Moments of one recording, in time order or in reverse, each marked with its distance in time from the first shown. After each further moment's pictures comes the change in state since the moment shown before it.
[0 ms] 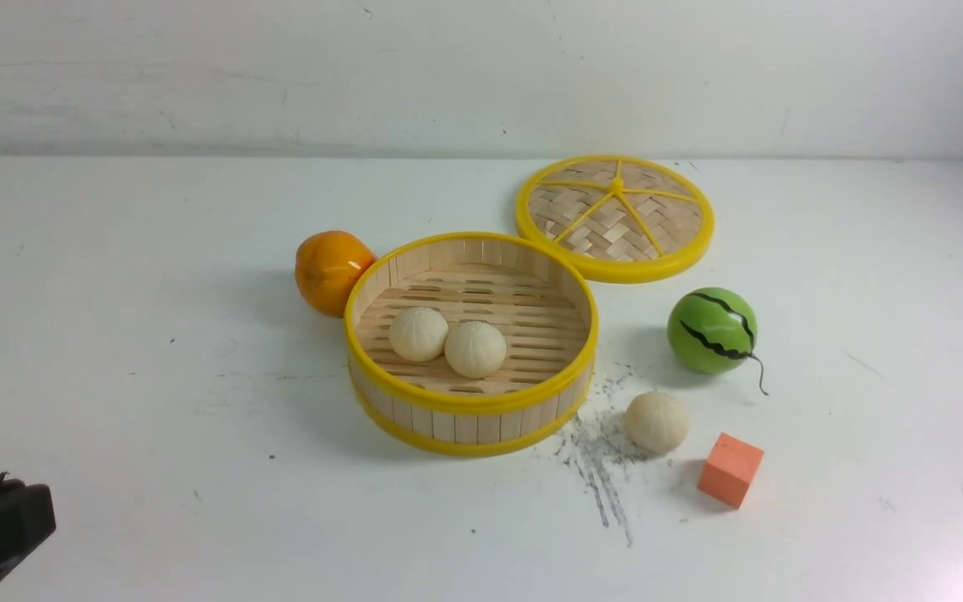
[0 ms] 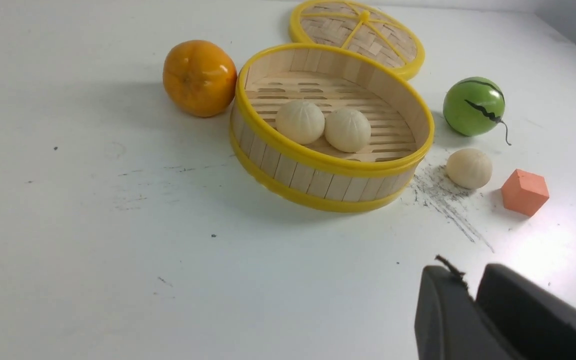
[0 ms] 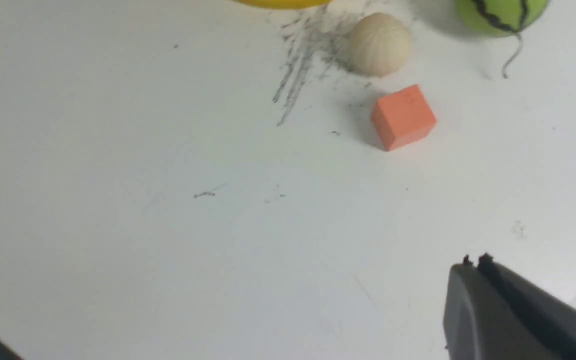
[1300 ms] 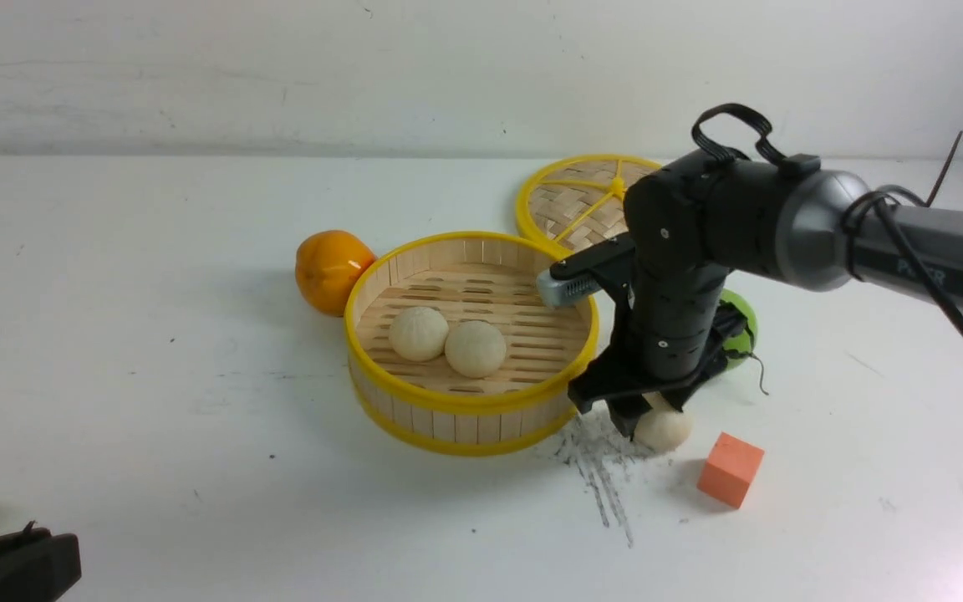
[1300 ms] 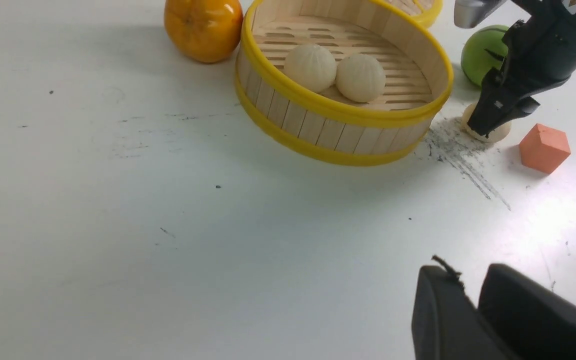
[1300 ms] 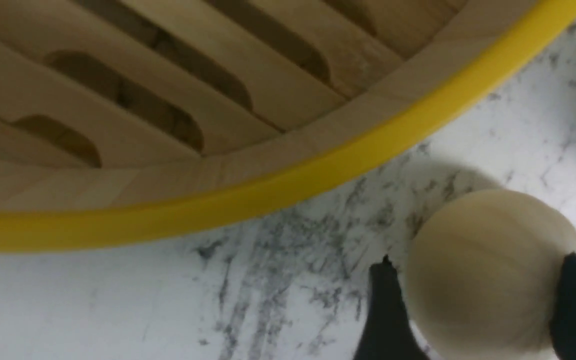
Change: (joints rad) right arm 0.405 1.072 -0.594 -0.500 -0.145 0.718; left arm 0.000 0.000 0.065 -0.021 -0.005 0.000
